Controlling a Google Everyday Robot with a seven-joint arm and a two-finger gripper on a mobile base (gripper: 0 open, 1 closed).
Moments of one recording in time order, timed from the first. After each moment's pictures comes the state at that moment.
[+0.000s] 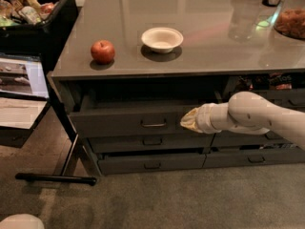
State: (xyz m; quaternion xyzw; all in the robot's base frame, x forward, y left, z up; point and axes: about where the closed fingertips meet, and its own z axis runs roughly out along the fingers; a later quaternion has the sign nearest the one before) arm 0.622 -0.140 0.640 -0.60 0.70 0.04 0.39
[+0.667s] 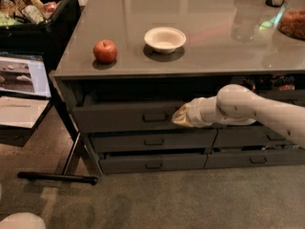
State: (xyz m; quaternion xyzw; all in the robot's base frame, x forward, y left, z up) arm 0.646 -0.112 0.637 -0.63 0.67 0.05 0.39
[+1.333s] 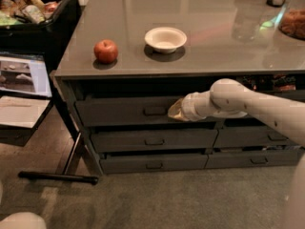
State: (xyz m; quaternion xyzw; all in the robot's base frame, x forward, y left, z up) arm 0.674 -0.090 0.636 -0.64 0.66 0.06 0.39
